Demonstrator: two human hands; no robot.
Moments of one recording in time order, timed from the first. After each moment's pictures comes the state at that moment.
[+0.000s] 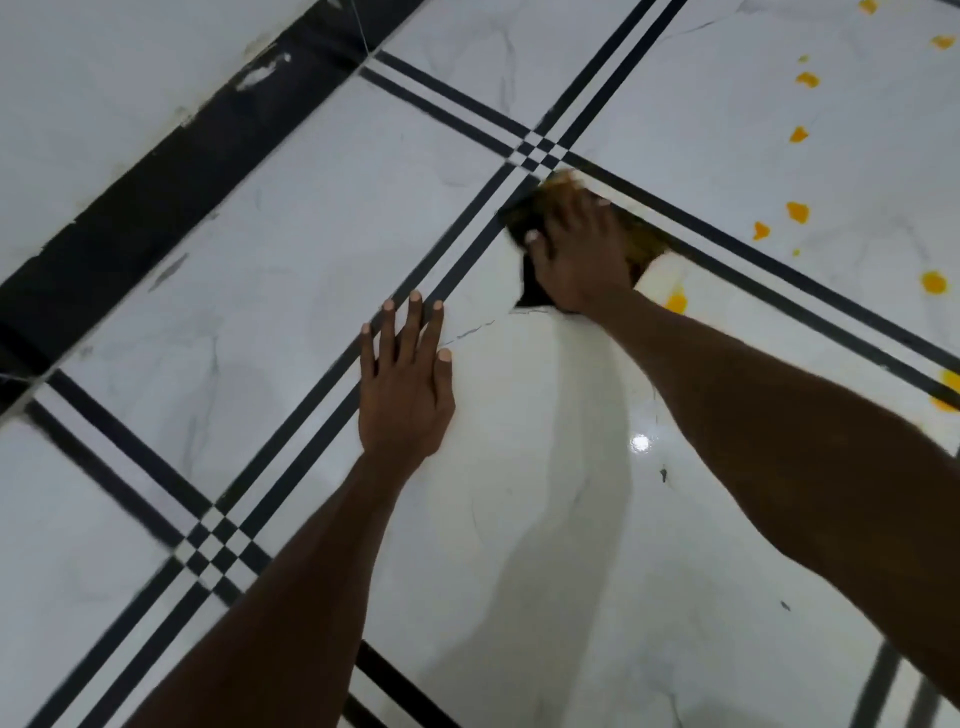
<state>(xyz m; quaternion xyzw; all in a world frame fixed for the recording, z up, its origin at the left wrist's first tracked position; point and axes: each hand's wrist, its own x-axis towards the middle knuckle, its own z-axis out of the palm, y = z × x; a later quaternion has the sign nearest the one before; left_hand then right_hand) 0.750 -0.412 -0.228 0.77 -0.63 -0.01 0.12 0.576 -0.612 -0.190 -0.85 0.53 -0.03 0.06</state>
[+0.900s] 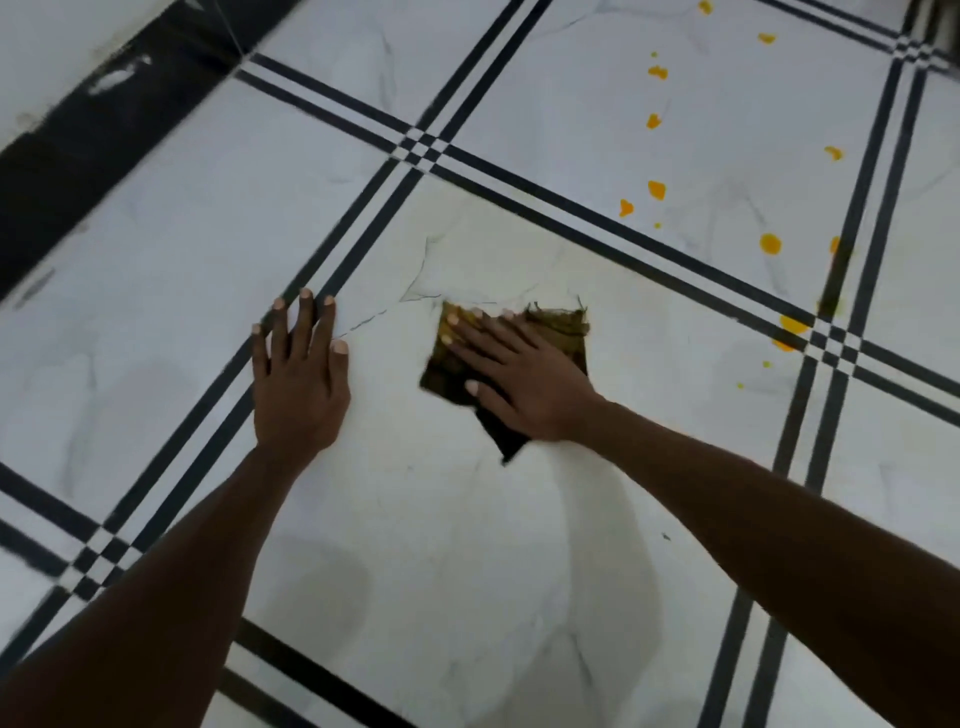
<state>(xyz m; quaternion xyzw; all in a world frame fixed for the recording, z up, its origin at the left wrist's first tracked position) 0.750 -0.410 -0.225 0.76 -0.63 -0.02 0.13 0.457 -0.481 -0.192 -0.94 0.33 0.00 0.07</state>
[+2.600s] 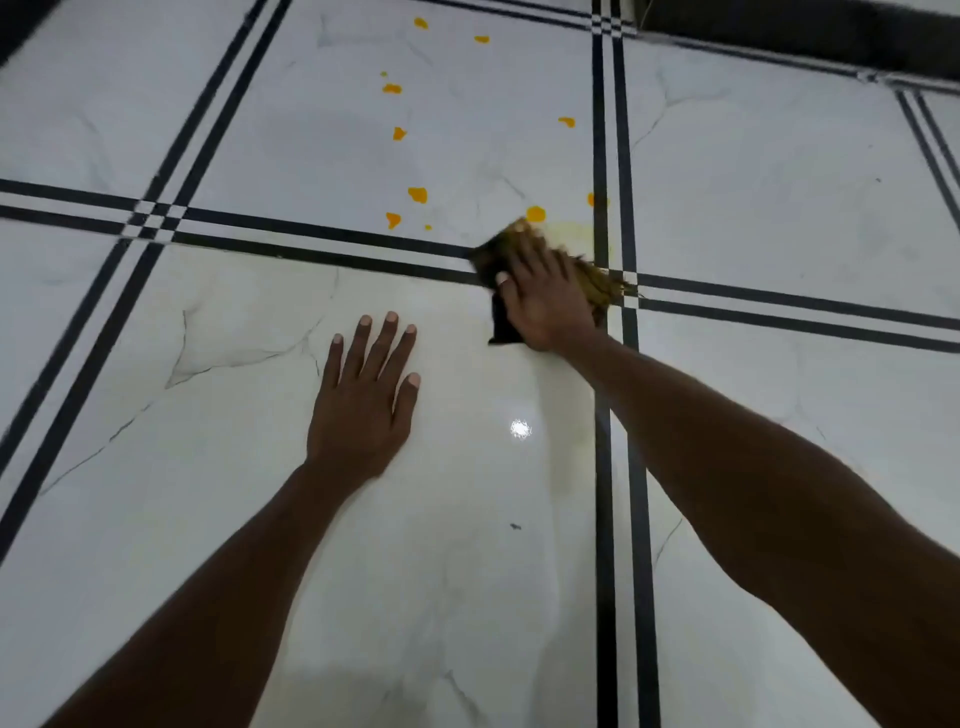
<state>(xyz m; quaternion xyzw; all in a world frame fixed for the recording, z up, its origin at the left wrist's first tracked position) 0.513 -0.471 -0.237 0.51 -0.85 -0.08 0.13 0.240 -0.534 -0.192 -0.70 0.71 -0.05 0.06</state>
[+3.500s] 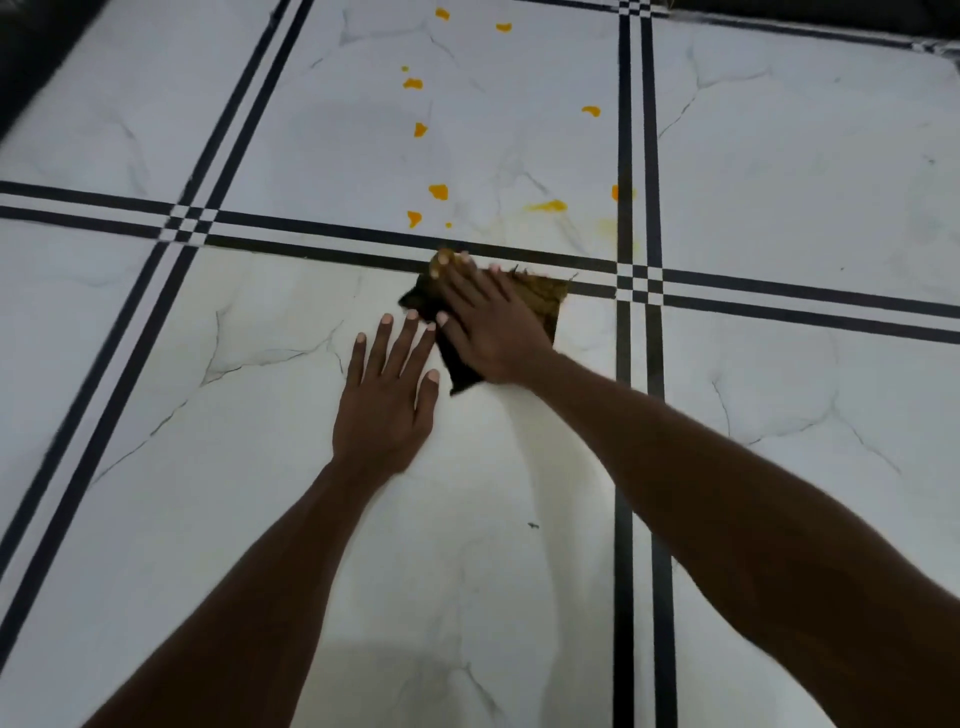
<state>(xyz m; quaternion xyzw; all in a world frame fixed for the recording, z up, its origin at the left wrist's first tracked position) 0.509 -0.472 -0.233 0.53 -0.84 -0.07 0.12 0.312 -0.521 -0.201 -0.79 0.60 -0.06 0.07</state>
